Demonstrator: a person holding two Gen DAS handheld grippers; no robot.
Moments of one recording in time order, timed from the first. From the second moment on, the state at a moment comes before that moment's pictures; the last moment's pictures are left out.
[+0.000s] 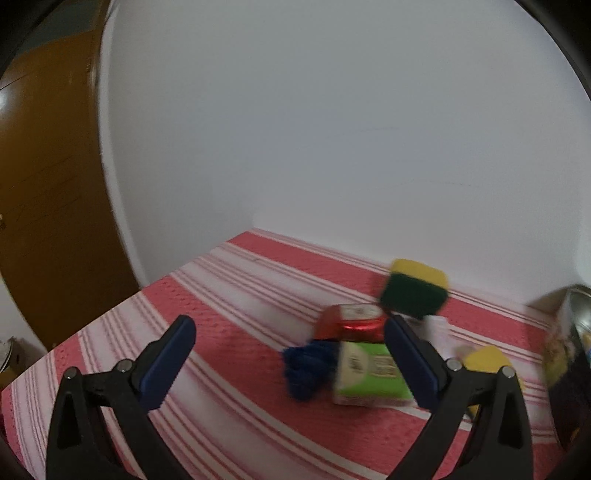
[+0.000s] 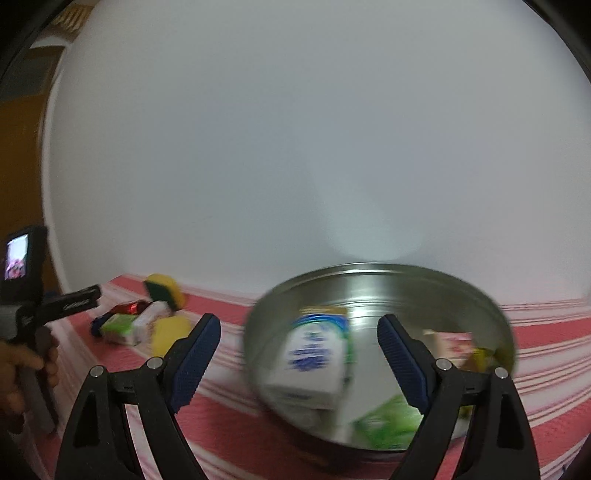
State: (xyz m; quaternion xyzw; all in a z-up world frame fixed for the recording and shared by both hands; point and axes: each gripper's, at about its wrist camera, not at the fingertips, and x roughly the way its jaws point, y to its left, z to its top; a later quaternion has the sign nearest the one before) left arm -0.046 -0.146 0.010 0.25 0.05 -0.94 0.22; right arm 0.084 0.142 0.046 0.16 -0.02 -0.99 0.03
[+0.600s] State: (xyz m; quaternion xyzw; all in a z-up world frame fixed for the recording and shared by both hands) left arm -0.055 -0.222 0.006 0.28 0.12 -0.91 0.27; right arm -0.033 0.008 0.005 0.30 0.02 -0.94 0.13
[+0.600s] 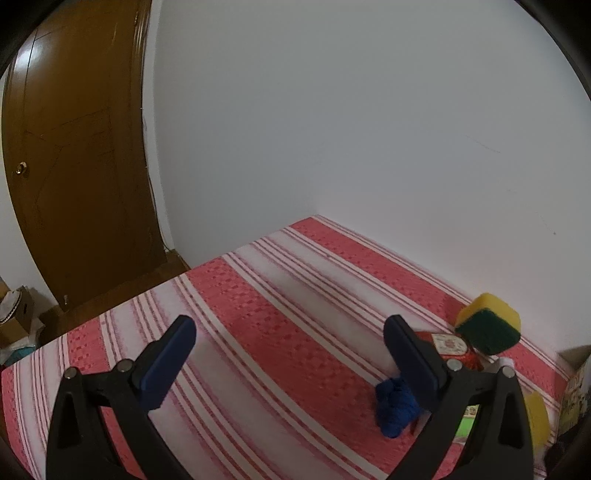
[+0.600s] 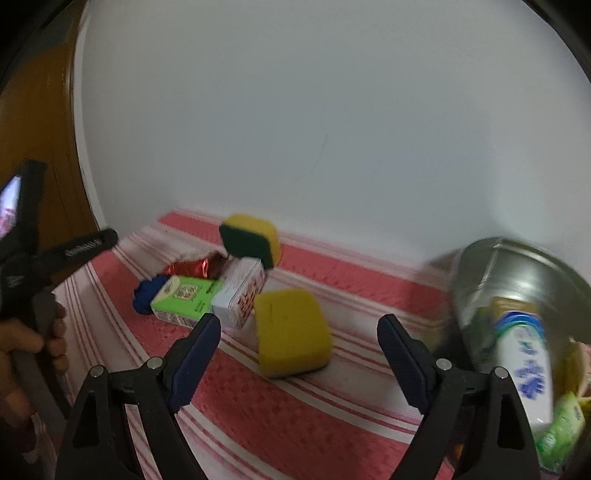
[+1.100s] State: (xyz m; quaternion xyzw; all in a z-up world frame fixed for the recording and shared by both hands) left arm -0.062 -0.207 0.007 0.28 0.09 -0.93 0.24; right arm -0.093 -0.011 -0.031 0.43 0.05 -0.90 0.12
